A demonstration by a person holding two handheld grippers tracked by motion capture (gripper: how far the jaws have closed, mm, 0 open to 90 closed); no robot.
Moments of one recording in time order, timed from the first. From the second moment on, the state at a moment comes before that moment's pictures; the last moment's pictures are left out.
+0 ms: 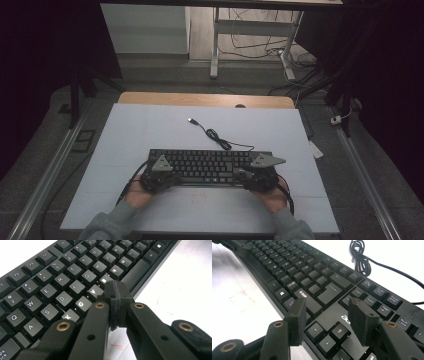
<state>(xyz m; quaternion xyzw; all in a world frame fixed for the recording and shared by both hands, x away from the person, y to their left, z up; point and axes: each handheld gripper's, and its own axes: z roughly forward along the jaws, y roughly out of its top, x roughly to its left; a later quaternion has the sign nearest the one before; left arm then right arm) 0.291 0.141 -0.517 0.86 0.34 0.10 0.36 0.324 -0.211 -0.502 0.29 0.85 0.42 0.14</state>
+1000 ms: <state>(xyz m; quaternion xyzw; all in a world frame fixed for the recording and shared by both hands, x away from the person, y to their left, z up) 0.290 0.146 -0.513 0.85 0.35 0.12 0.38 0.324 -0.211 -0.502 0.29 0.85 0.42 0.15</state>
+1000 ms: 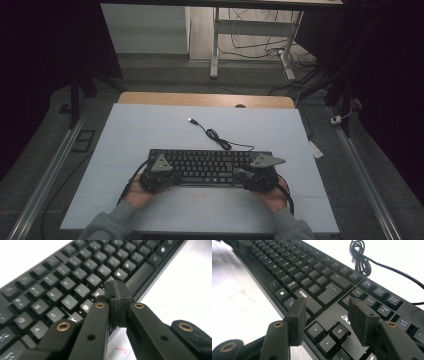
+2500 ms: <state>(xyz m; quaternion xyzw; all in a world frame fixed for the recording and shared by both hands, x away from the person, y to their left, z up) 0.300 0.185 -0.505 0.79 0.44 0.15 0.40 0.325 -0.211 -0.503 0.30 0.85 0.42 0.14</state>
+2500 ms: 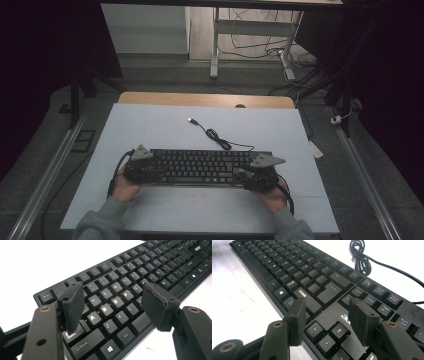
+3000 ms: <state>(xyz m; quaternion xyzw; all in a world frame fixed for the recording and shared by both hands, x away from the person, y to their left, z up) 0.302 0.194 -0.505 0.79 0.45 0.16 0.39 0.325 -0.211 -0.504 0.29 0.85 0.42 0.14</state>
